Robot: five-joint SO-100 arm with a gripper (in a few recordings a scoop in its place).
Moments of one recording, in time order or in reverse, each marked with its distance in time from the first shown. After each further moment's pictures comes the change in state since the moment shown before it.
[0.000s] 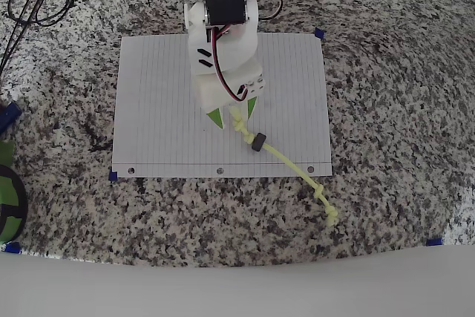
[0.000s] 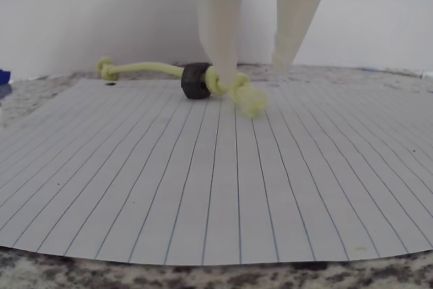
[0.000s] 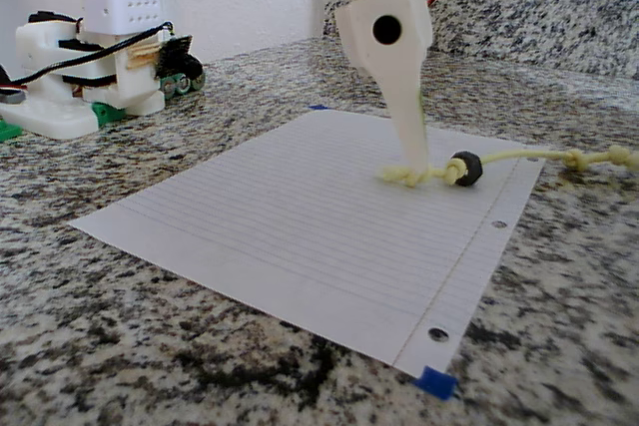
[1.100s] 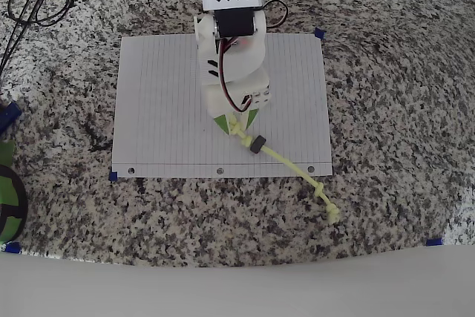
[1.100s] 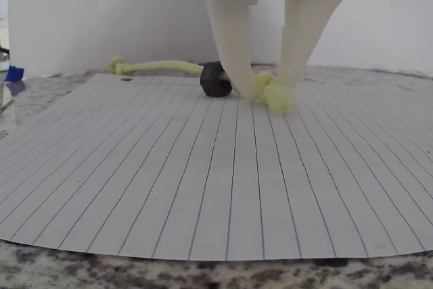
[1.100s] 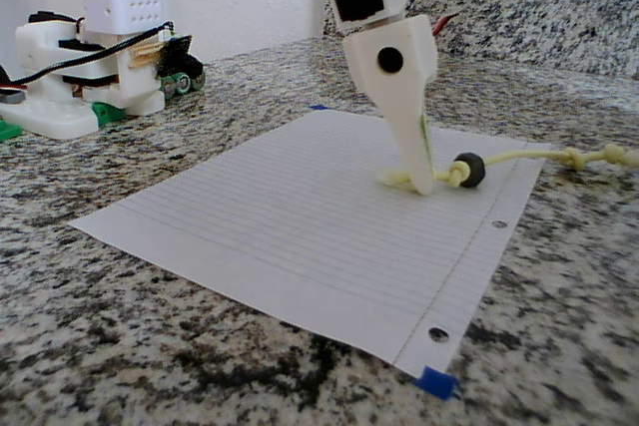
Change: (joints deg) arm -1.9 -5.1 -0.2 -5.5 -14.1
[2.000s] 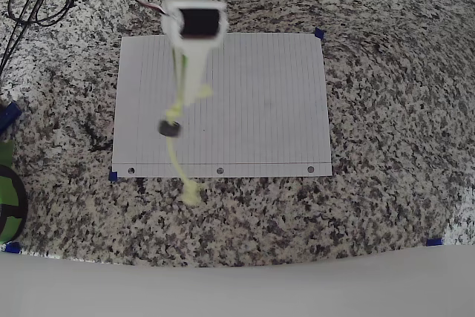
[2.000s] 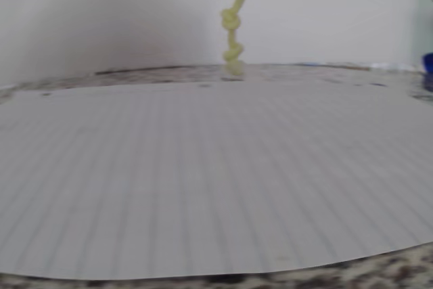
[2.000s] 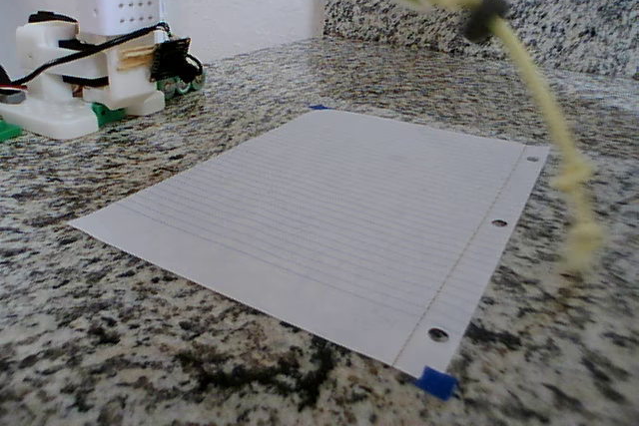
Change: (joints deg) arm 12.2 48.1 24.3 -13.1 -76.6
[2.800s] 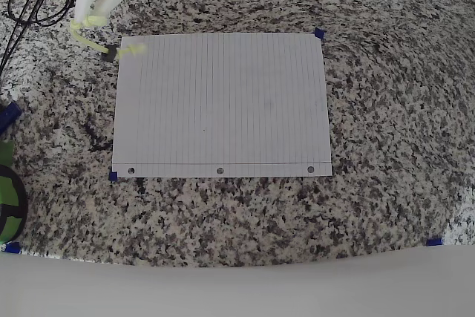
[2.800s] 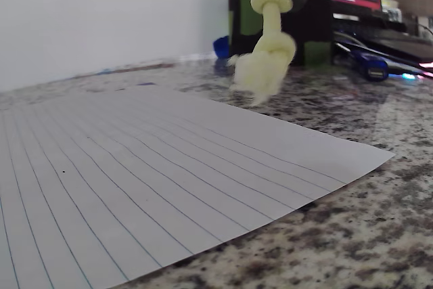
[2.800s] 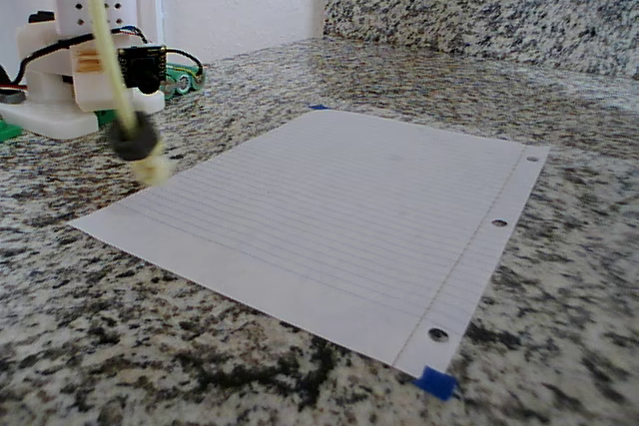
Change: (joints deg) arm 26.5 36.7 22.6 -3.4 -30.0
